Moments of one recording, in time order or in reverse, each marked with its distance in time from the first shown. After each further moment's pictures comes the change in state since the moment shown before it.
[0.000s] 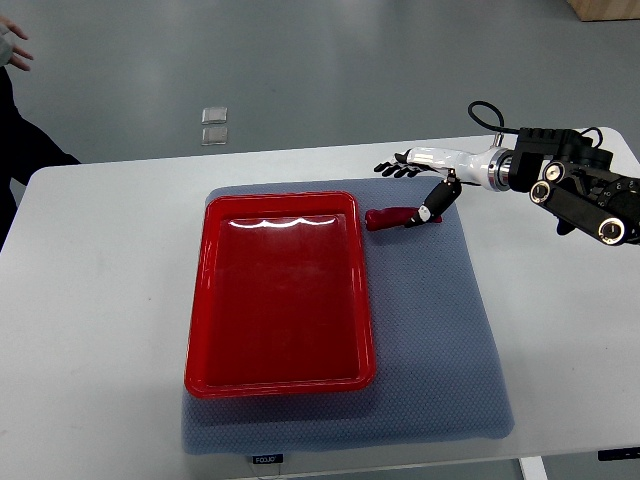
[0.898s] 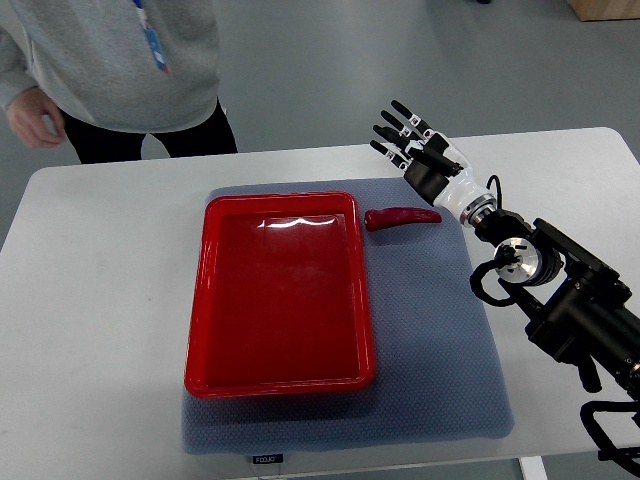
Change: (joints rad) left arm 0.000 0.000 0.004 0.005 0.000 0.001 0.001; right arm -0.378 0.305 0.704 -0.080 0.977 0.093 0.043
